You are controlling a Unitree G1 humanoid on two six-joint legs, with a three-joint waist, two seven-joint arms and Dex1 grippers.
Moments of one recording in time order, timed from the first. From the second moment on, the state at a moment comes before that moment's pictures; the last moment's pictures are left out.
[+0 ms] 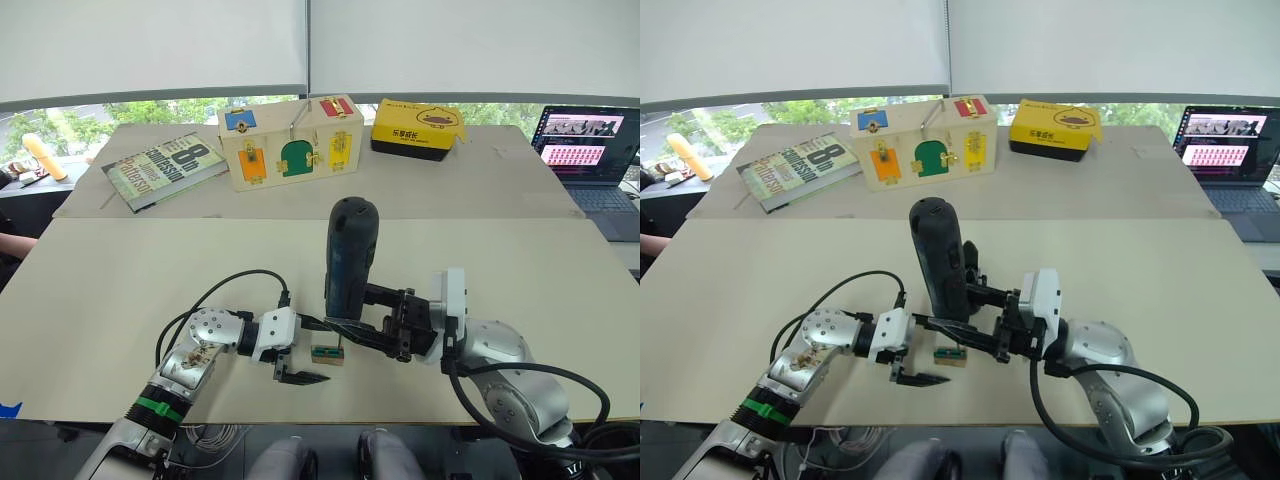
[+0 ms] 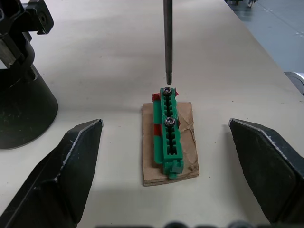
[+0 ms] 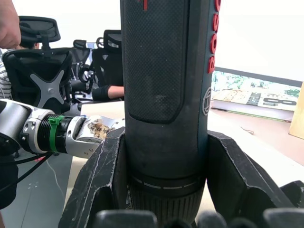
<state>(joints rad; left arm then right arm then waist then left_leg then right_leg) -0.34 0.50 -0.32 0.12 -0.16 -0.09 -1.27 -0.13 -0.42 0.10 -0.55 0.57 0.29 0.89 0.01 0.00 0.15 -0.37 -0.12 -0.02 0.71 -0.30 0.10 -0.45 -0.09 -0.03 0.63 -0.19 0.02</state>
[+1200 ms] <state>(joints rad) -0.34 0.49 -0.32 0.12 -0.16 -0.09 -1.27 -0.13 -0.43 0.12 -0.54 0.56 0.29 0.89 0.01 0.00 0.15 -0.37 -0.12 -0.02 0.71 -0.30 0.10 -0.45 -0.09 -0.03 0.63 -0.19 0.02</state>
